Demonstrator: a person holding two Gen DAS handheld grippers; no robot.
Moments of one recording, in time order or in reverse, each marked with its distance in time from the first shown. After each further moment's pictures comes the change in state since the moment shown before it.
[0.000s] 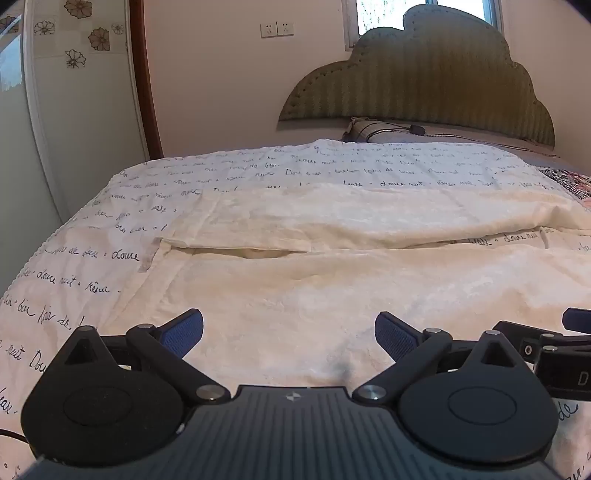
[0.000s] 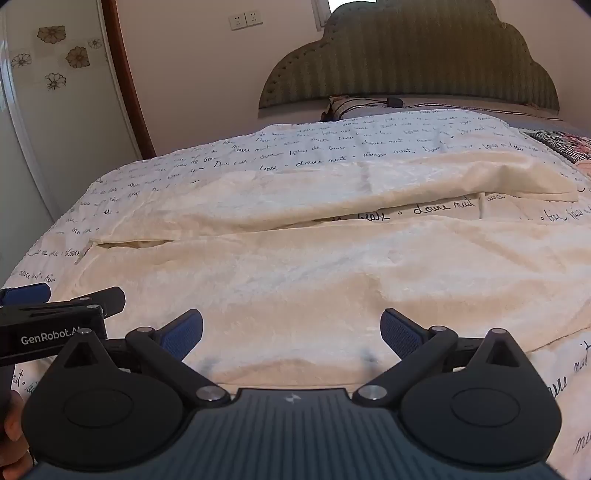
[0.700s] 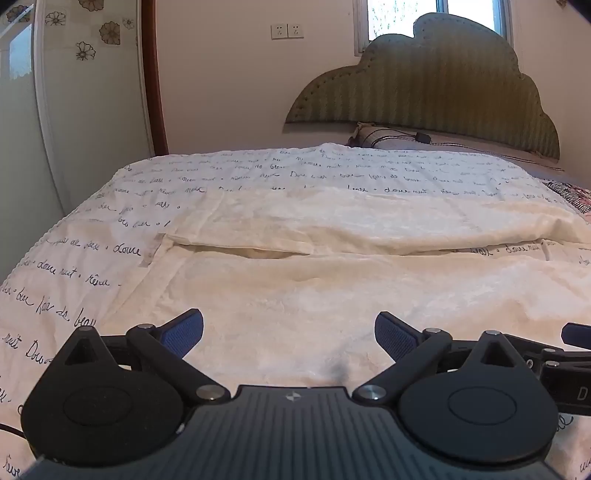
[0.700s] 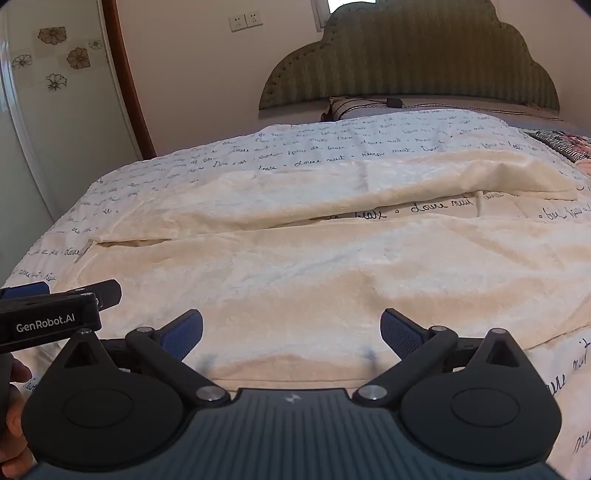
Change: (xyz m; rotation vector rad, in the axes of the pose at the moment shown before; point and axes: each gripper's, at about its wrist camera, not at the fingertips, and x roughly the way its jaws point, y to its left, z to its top) left arm 0.000 -0.007 -0.003 -0.026 -0.010 0.012; right arm -0.001 -0.005 -0.004 0.008 -0.008 0.014
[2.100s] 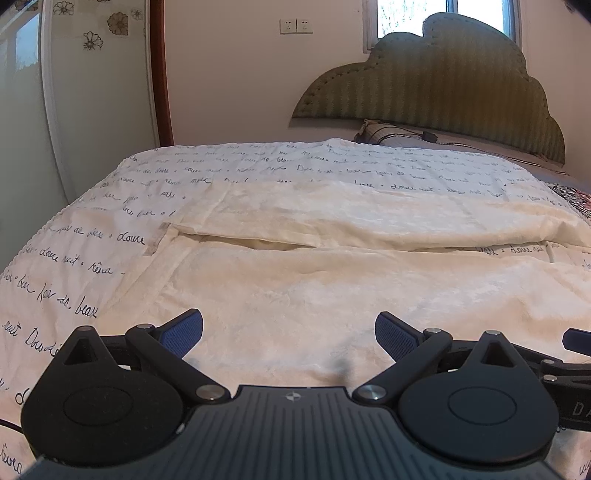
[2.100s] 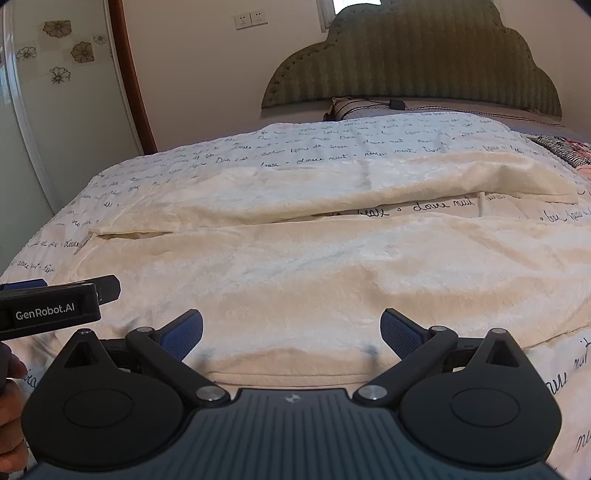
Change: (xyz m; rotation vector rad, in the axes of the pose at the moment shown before) left arm 0.002 0.006 -0.003 -0.031 0.016 0.008; right arm 0.004 0.005 -0.006 -0.025 -0.001 -0.009
